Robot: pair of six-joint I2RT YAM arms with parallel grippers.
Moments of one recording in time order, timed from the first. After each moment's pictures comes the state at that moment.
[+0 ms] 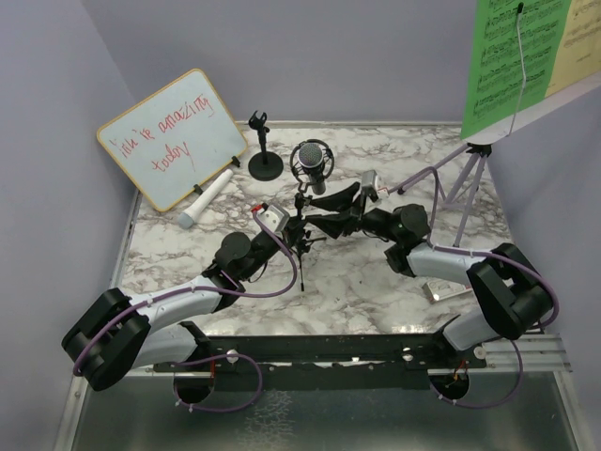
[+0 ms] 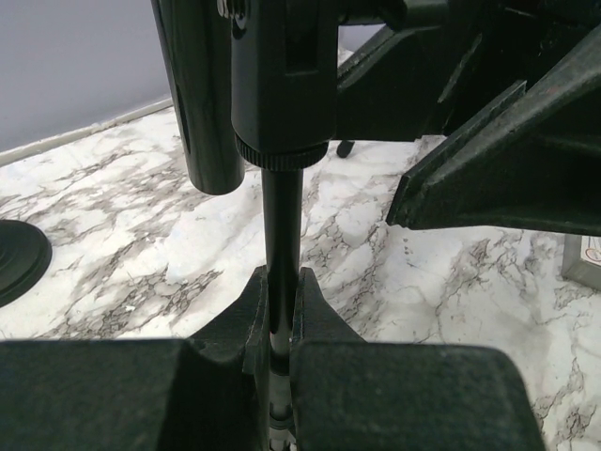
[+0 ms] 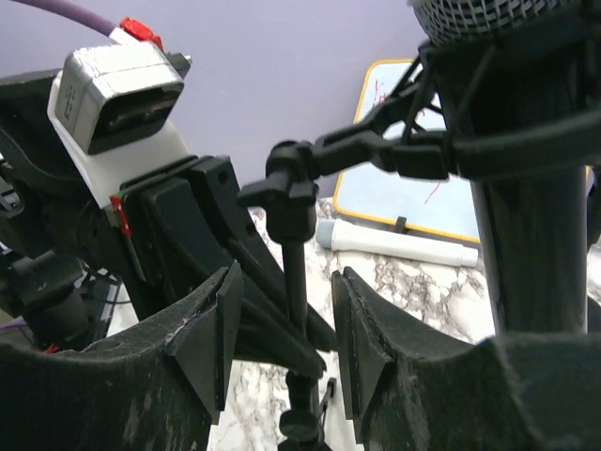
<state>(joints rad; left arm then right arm) -0.77 1.17 0.38 0.87 0.02 -0.06 0.59 1.49 0.59 1.31 -0.71 0.30</state>
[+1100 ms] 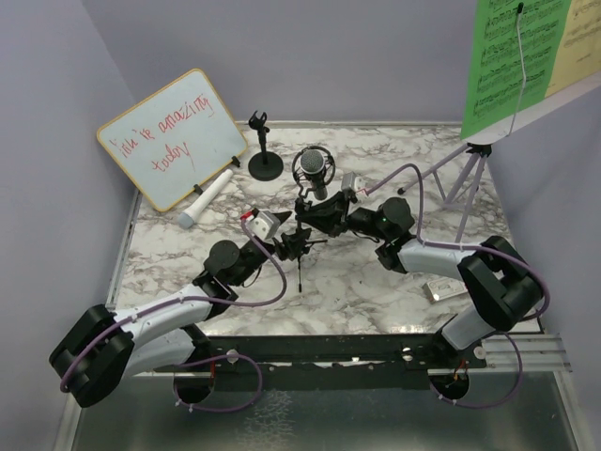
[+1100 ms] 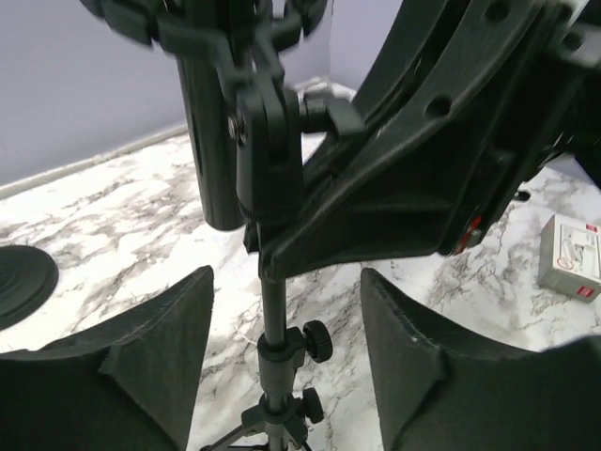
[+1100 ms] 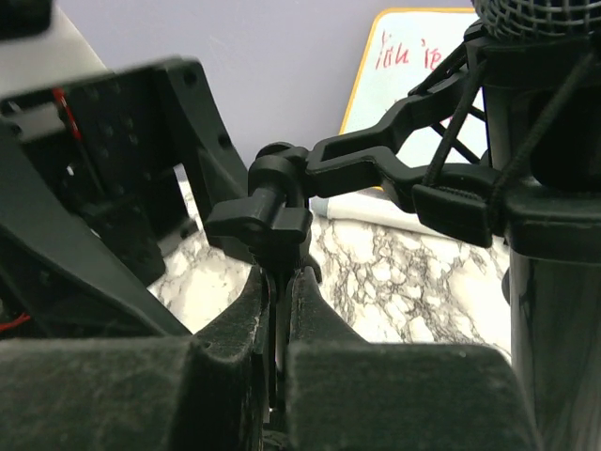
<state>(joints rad) -0.77 1.07 0.34 0.87 0.04 -0.05 0.64 1.56 0.68 1.17 -0.69 0.17</state>
